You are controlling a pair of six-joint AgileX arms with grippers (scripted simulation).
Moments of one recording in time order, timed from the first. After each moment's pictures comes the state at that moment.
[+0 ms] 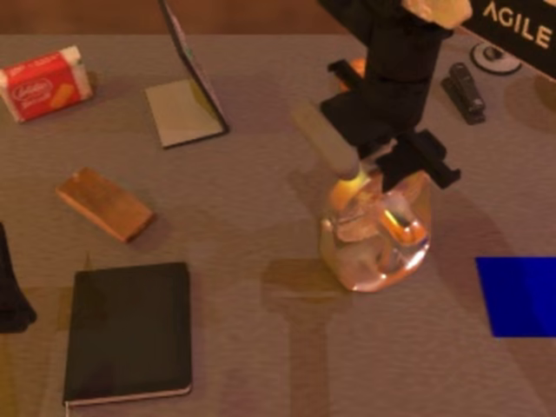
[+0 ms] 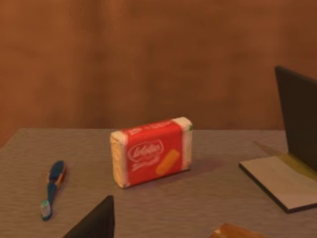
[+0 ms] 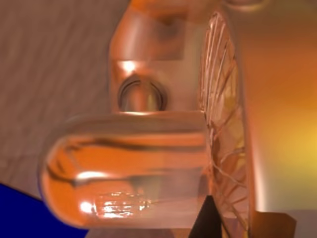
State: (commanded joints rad) left arm 0.00 0.00 0.00 0.00 0.00 0.00; right arm 0.54 2.25 2.11 -1.42 0.00 -1.53
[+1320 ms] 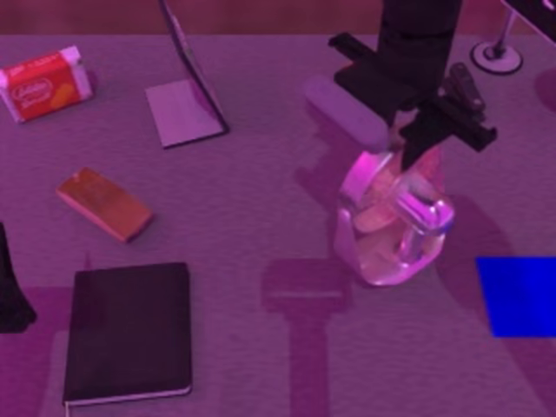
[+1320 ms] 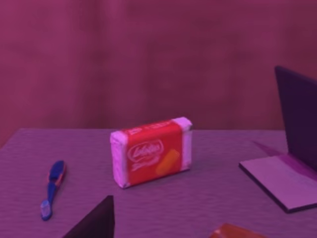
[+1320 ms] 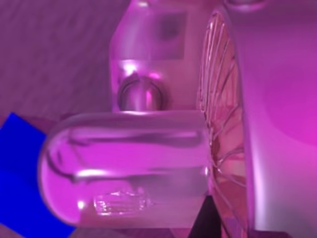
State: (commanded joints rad) left arm 0.00 0.00 0.00 0.00 0.00 0.00; right arm 0.53 2.28 2.36 -1.69 -0.02 -1.67
